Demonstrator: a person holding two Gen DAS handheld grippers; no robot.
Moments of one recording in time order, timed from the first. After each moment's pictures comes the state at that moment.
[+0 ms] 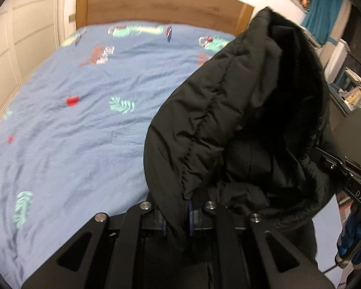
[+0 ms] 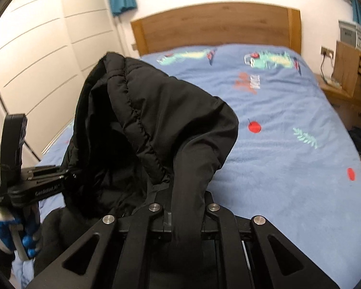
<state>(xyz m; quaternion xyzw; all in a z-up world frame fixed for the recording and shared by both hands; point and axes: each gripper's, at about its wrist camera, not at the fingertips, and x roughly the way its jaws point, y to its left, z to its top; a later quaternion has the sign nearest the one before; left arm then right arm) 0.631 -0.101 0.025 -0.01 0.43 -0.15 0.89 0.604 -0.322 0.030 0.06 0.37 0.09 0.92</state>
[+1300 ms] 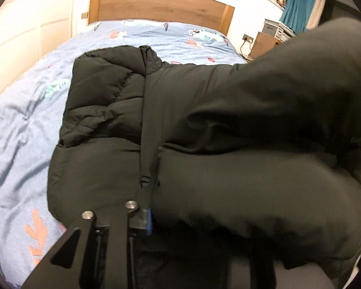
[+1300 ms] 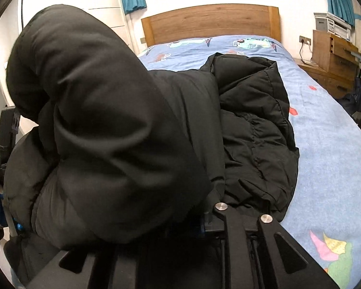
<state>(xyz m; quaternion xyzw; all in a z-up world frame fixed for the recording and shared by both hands) 0.301 -0.020 -0.073 -0.01 0.41 -0.16 0.90 0.271 -0.291 -0.066 0.06 0.36 0.07 0.93</state>
